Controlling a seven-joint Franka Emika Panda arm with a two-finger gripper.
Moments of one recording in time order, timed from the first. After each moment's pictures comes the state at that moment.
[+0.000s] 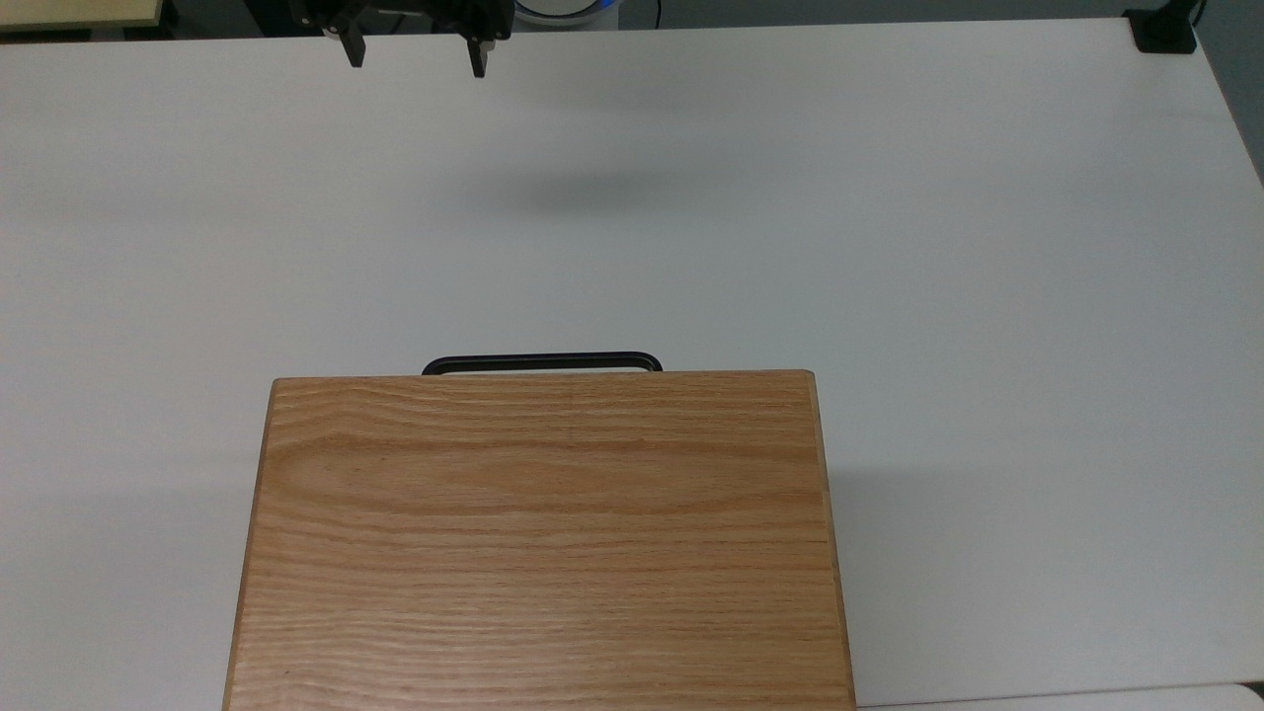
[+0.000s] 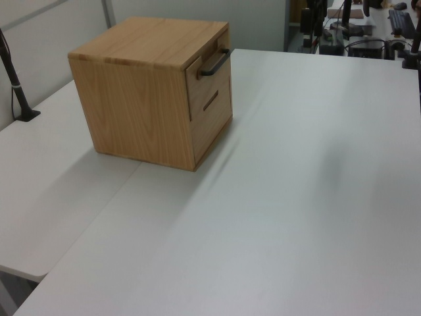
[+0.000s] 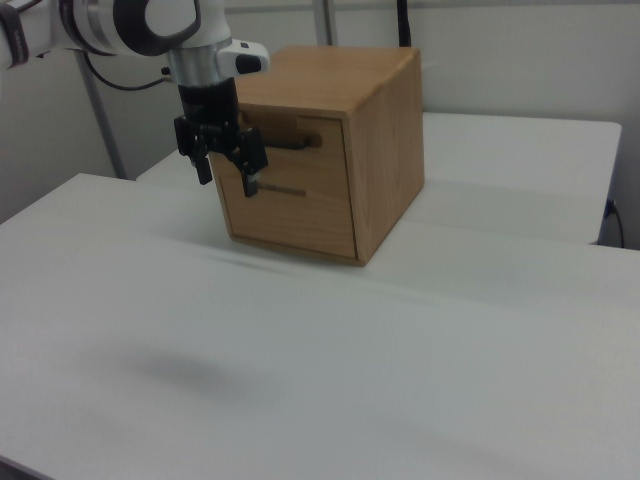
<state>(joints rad) -0.03 0.10 -0.05 -1.49 0.00 1.56 0.00</state>
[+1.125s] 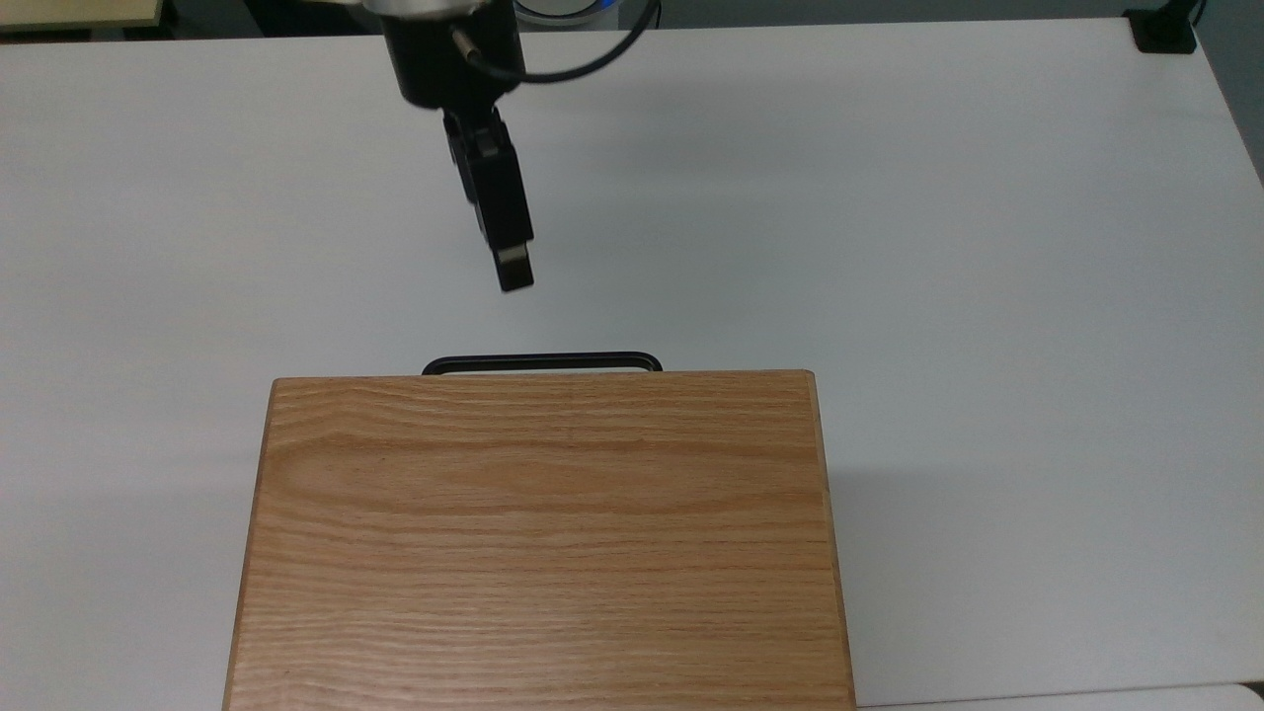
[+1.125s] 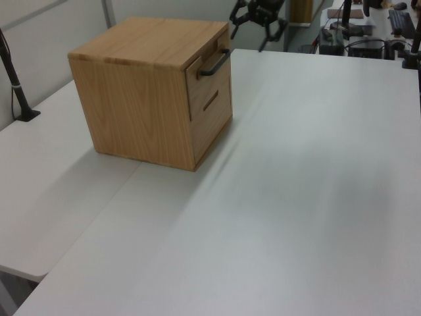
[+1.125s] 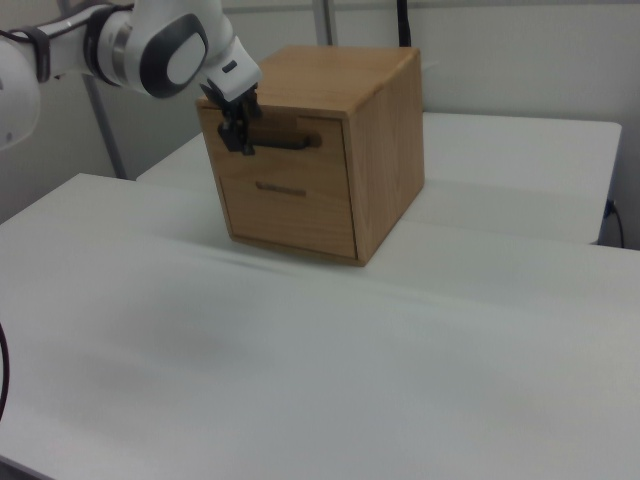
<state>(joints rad) 0.07 0.23 -0.07 -1.49 0.18 2.20 1.16</state>
